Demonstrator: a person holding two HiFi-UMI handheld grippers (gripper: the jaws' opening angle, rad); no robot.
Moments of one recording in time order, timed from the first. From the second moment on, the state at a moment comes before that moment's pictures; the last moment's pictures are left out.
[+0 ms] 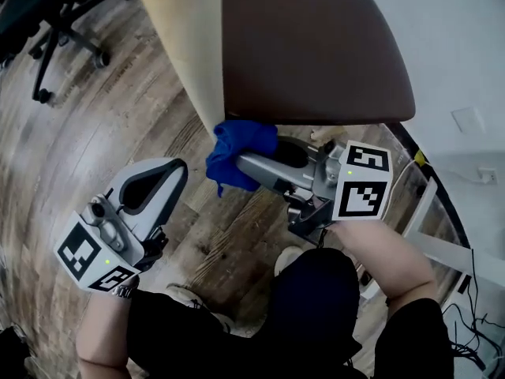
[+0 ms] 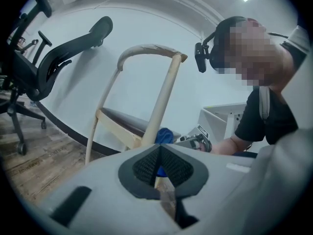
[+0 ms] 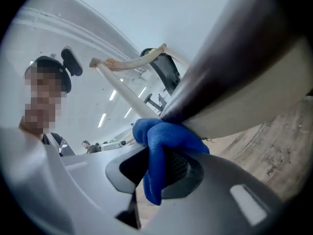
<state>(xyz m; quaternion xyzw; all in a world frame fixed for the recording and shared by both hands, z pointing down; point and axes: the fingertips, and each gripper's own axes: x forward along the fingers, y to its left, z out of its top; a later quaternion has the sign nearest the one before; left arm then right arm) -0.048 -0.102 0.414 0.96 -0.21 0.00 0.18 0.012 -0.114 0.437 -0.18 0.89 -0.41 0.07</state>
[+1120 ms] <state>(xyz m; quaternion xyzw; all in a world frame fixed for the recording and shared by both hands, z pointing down) -0.031 -0.110 0.435 0.96 -0.20 0.02 0.19 0.283 -0.133 0.477 -0.50 0.74 -0.44 0.13</state>
